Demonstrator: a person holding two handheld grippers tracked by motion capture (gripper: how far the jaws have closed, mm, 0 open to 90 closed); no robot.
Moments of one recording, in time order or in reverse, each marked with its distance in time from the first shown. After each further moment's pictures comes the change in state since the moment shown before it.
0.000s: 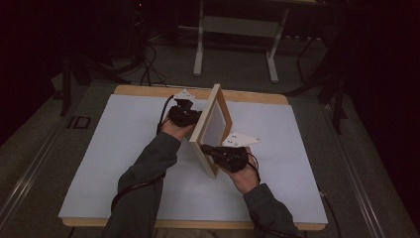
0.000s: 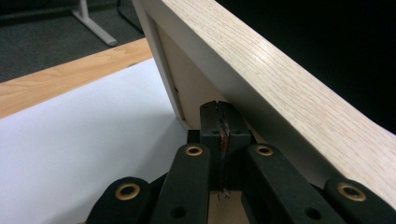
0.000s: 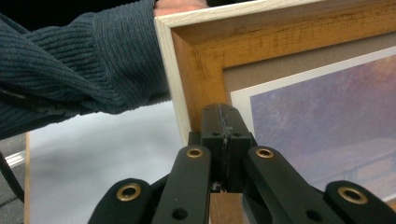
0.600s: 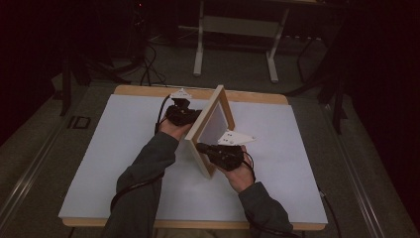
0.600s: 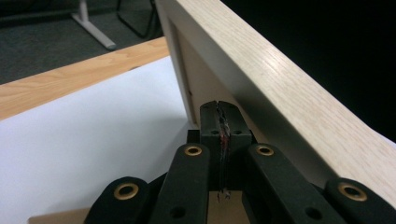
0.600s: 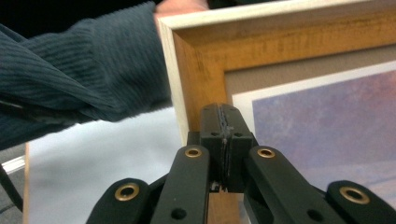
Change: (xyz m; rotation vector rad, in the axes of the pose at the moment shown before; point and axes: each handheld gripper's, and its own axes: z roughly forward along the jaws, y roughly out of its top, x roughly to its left) left arm 0.005 -0.003 -0.009 -0.031 0.012 -0.027; right arm 0.003 0.003 0.010 -0.005 0.004 0.004
